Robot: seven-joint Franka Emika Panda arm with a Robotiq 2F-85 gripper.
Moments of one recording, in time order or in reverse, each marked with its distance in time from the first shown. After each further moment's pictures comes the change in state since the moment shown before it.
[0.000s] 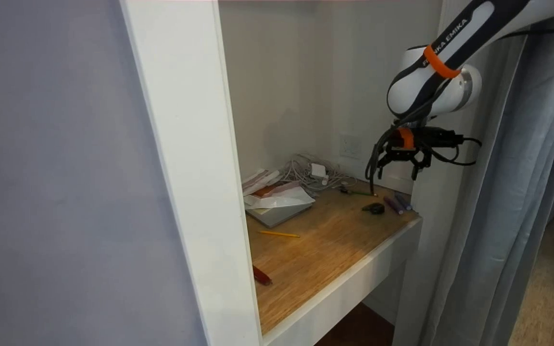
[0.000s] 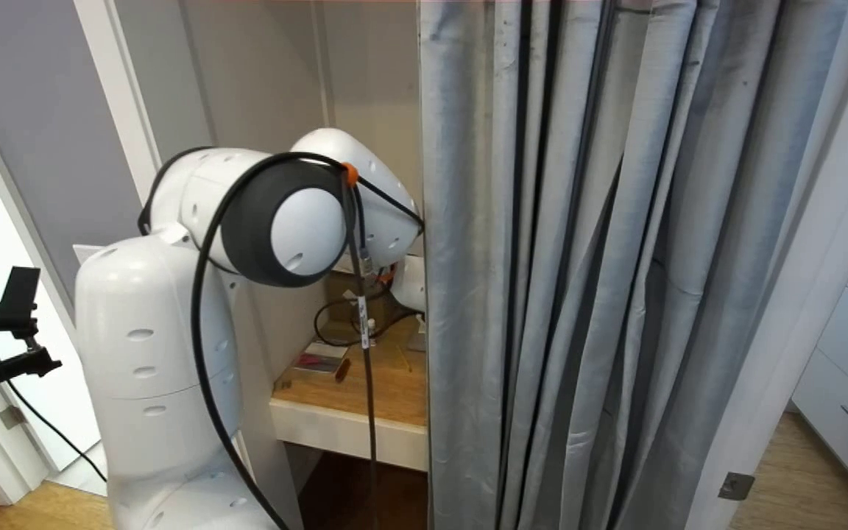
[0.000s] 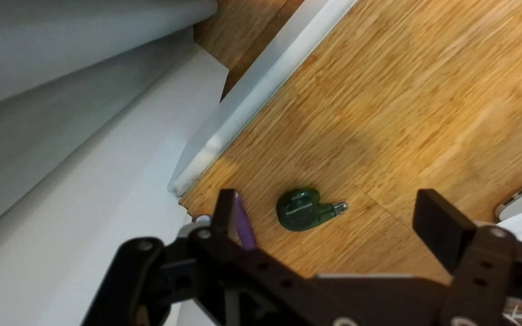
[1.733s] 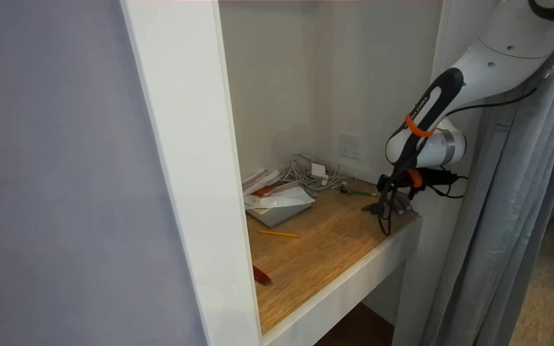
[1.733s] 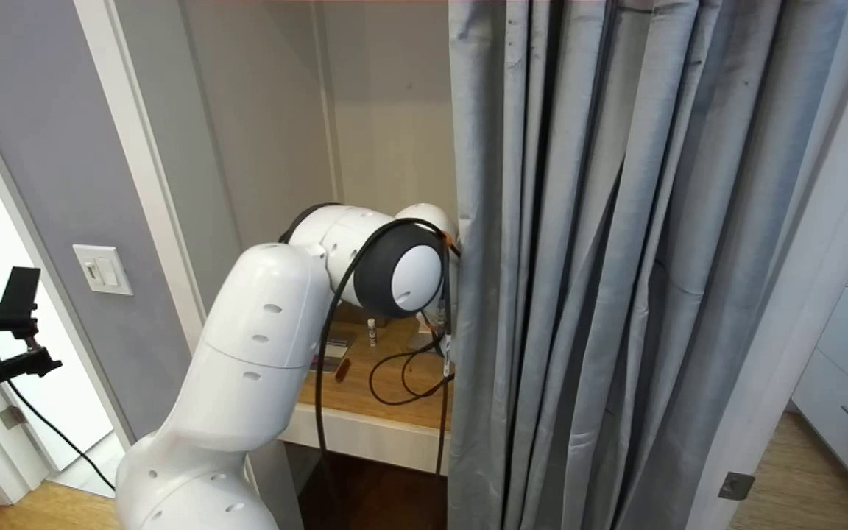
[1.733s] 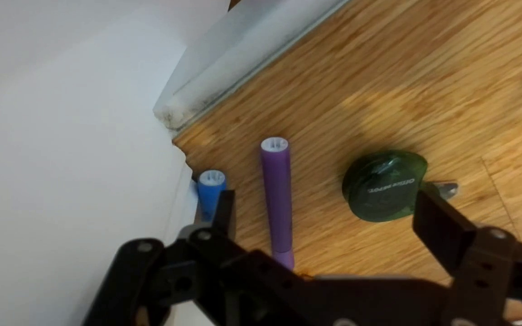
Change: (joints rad) arm -0.088 0.429 -0.040 0.203 0.136 0.367 -0.412
